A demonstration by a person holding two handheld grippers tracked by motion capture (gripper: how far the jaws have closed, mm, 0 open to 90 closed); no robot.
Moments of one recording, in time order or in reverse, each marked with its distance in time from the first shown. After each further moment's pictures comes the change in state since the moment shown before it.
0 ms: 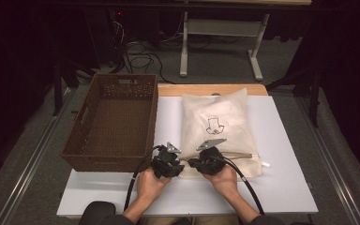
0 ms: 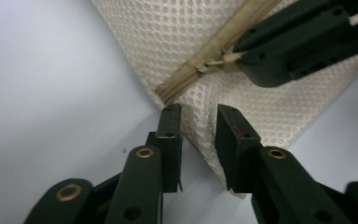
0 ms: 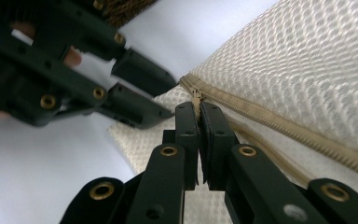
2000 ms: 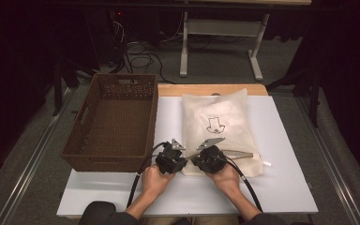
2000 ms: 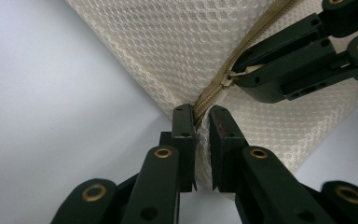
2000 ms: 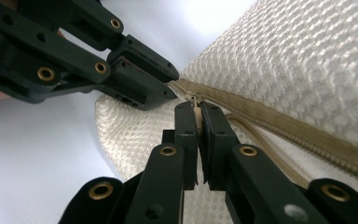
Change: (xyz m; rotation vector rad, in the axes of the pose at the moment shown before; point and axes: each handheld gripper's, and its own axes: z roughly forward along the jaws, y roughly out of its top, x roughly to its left) left arm -0.001 0.012 0.014 -0.025 0.008 0.059; right arm -0.008 0.001 0.003 0.055 -0.083 -0.045
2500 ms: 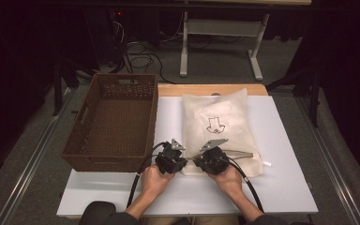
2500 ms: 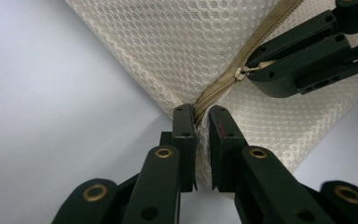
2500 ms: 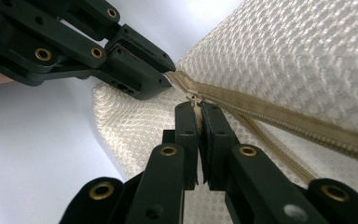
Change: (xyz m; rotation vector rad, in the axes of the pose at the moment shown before) left arm 0.001 0.000 -0.001 -0.005 -0.006 0.002; right arm -0.002 -0.006 -0.005 -0.005 0.003 0.009
